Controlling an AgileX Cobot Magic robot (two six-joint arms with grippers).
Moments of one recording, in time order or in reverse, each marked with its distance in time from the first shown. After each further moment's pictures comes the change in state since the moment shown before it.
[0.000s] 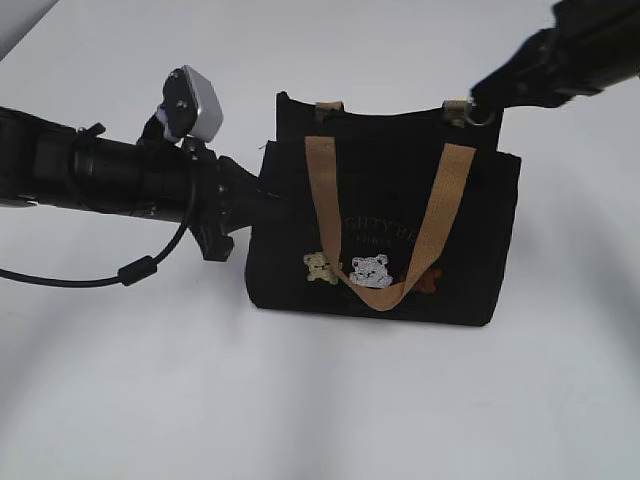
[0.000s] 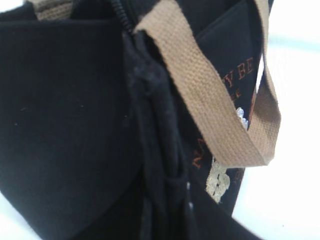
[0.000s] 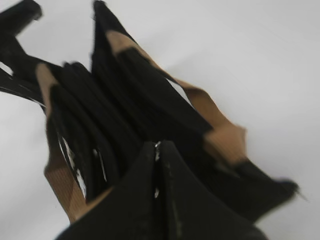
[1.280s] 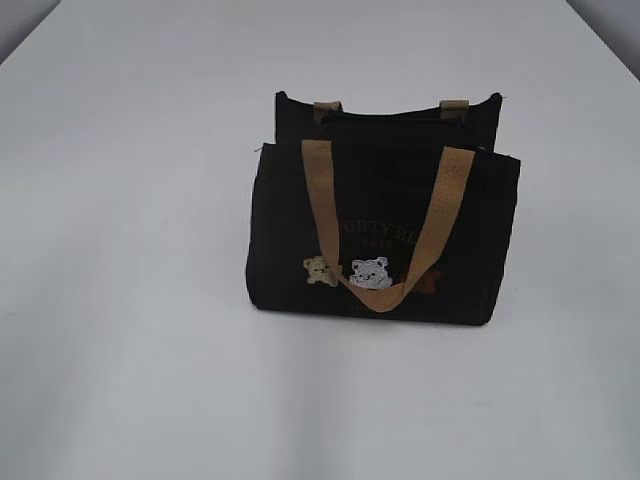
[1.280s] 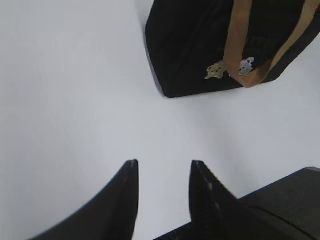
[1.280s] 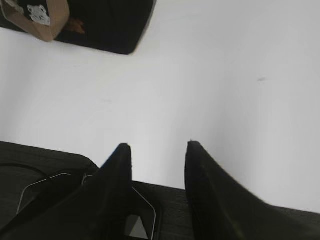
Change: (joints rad) left arm -0.010 -1.233 0.265 1.450 0.106 -2.312; right arm -0.075 -1.011 0.368 -0.732 0.471 1.029
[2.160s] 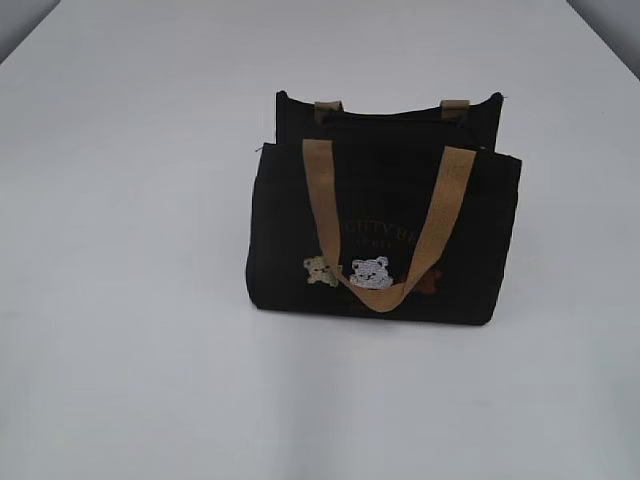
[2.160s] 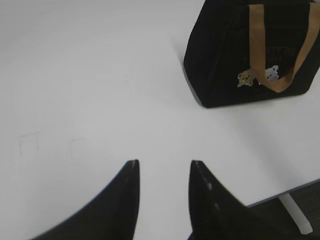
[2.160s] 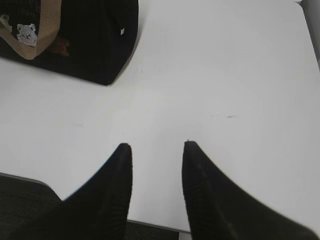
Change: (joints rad) left arm 0.000 -0.670 0.165 0.200 0.200 -0.069; right arm 0.000 -0.626 0.328 -0.049 -0.104 -0.070
